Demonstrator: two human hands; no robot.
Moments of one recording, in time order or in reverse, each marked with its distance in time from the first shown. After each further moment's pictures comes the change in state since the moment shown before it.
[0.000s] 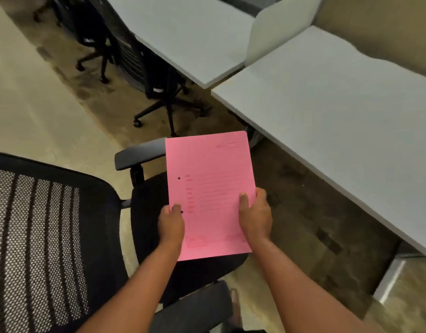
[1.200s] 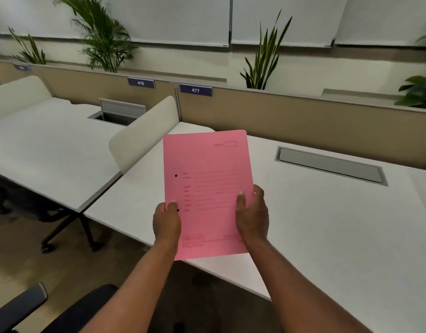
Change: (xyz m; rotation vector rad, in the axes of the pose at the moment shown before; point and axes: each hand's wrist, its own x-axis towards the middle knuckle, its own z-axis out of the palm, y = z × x) left_hand -0.134 0.217 0.405 0.212 -0.340 0.419; right_hand 0.256 0.022 -0.349 0.172 0.509 -0.053
